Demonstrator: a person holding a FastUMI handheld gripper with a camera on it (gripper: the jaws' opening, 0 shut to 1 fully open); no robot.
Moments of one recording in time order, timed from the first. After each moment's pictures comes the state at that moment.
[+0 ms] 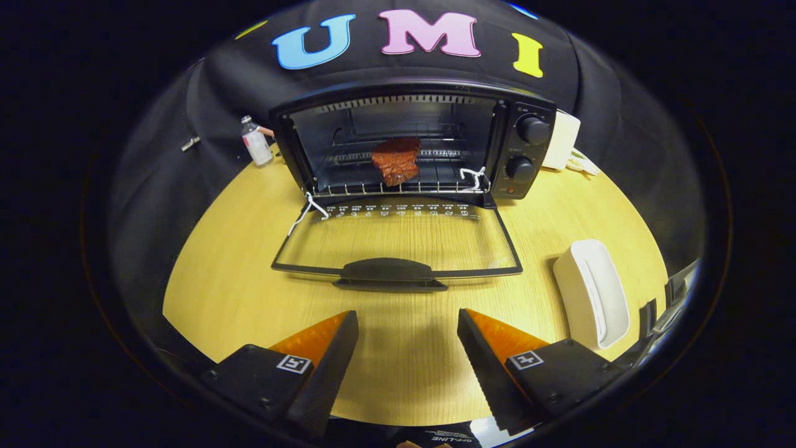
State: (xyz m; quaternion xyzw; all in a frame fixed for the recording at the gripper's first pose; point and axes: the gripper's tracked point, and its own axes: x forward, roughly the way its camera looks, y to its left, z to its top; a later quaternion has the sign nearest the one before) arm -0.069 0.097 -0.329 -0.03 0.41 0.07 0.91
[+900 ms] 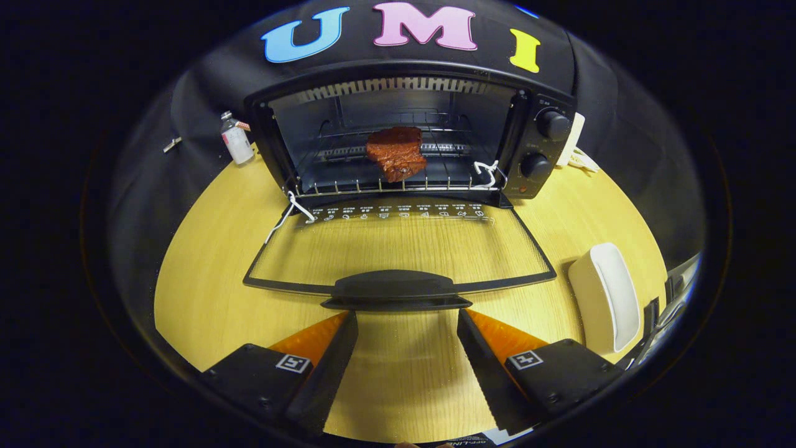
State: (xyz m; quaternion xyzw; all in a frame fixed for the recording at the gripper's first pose) arm -0.043 0.112 -0.340 -0.01 0.41 0.04 0.91
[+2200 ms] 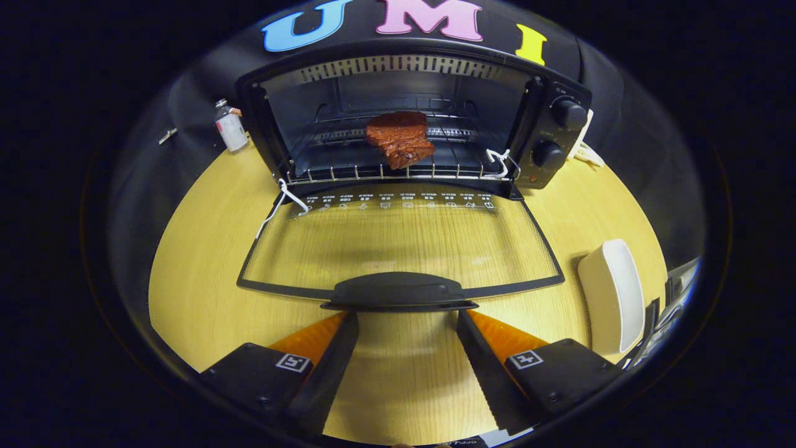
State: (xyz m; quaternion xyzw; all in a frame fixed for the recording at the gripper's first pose) arm -0.037 0.115 -0.361 -0.03 0.44 0.03 0.90
